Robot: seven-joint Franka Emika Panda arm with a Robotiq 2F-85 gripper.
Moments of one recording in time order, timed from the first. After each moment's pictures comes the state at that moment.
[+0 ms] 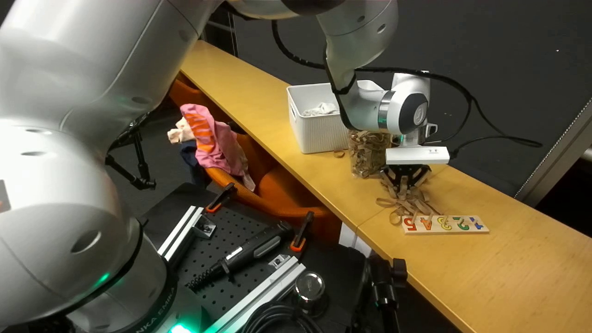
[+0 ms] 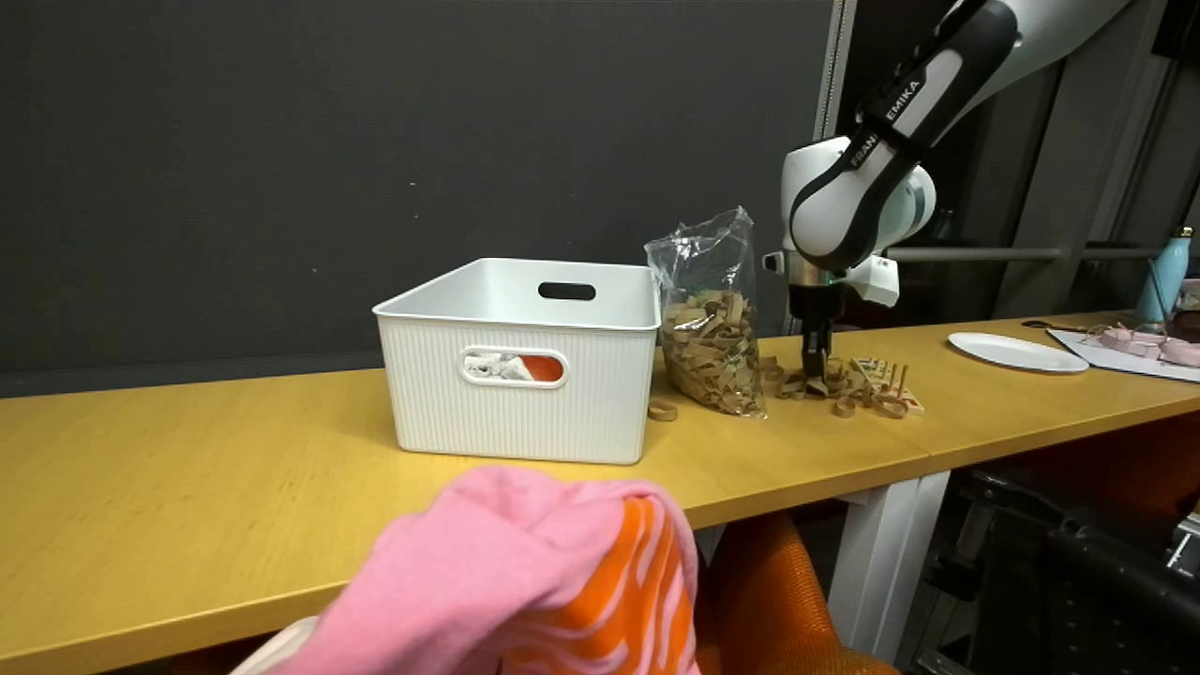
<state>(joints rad) -0.29 0.81 -0.16 -1.70 -0.22 2.49 -0.52</state>
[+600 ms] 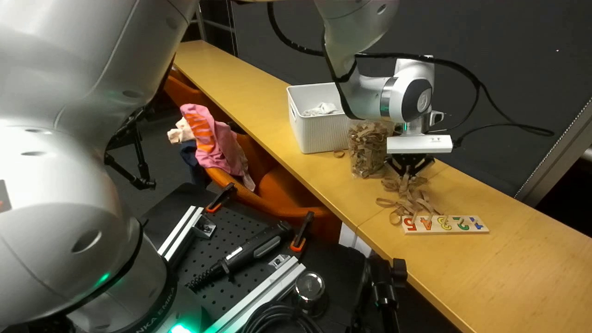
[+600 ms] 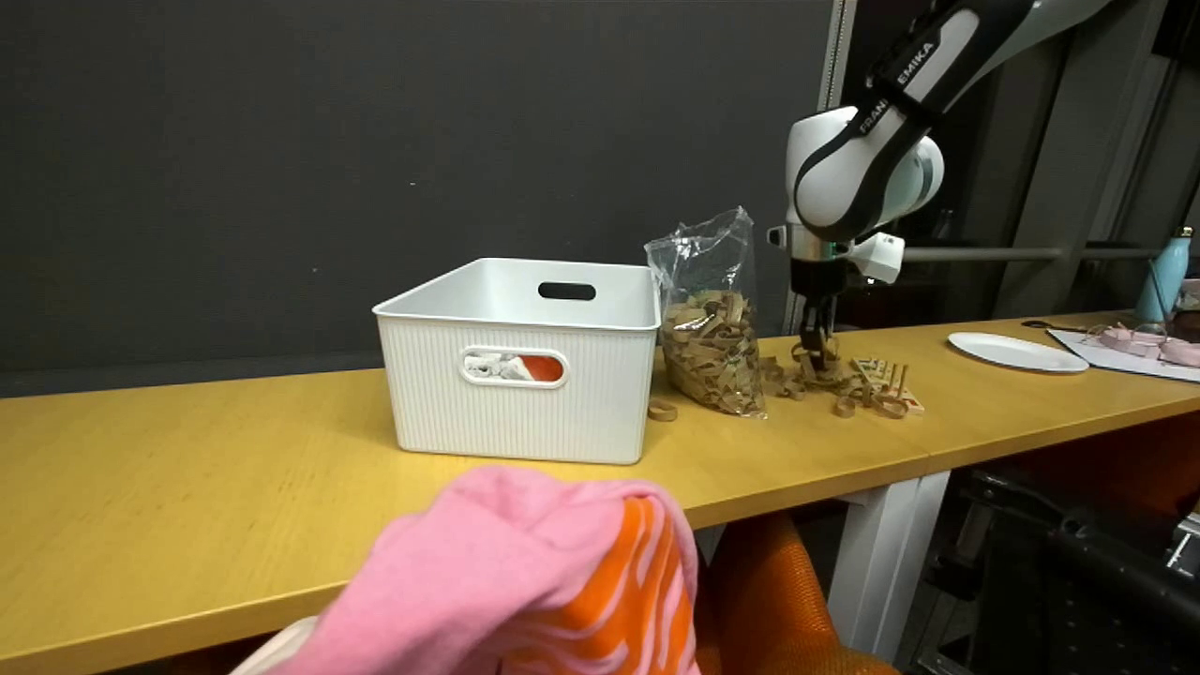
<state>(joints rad) -0.29 0.74 -0.16 -1.73 -0.22 2.49 -0.46</state>
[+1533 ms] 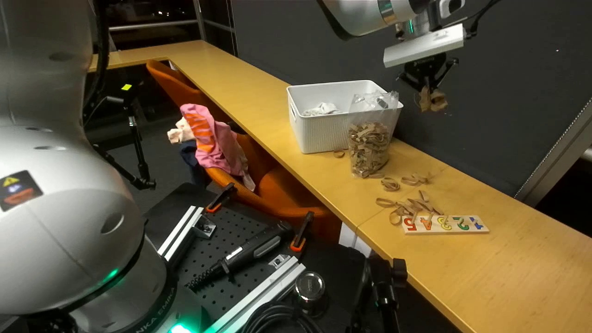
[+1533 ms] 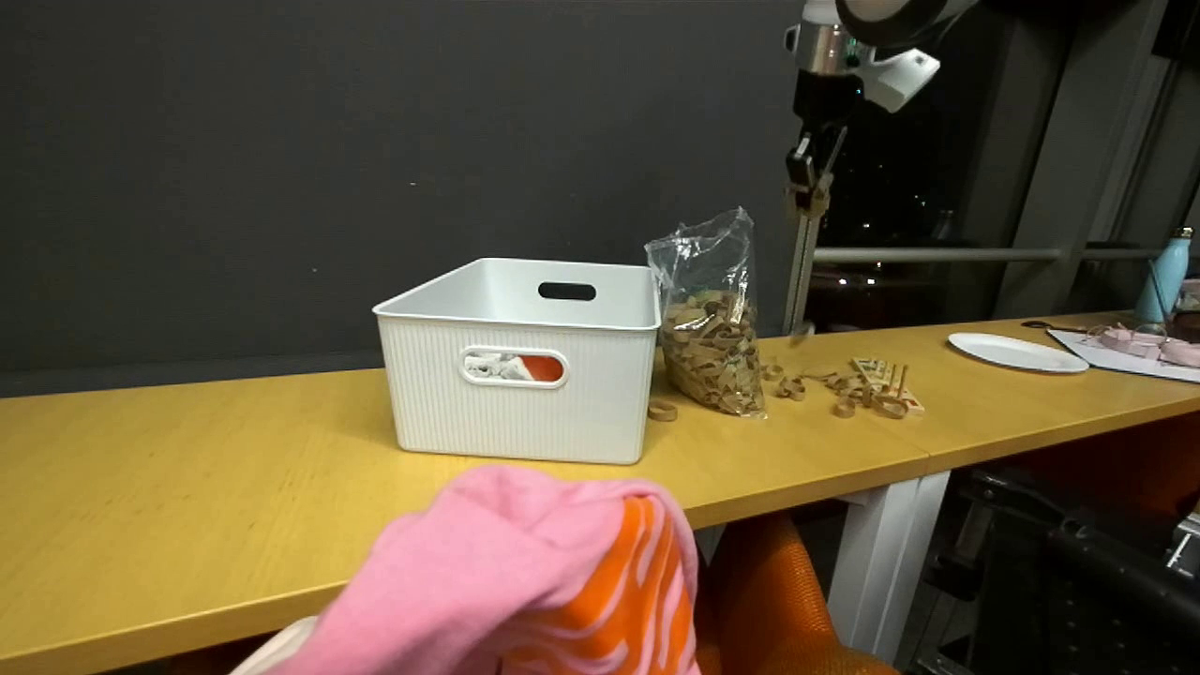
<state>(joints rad) -0.15 0.32 -0.23 -1.85 -0.40 2.49 -0.14</state>
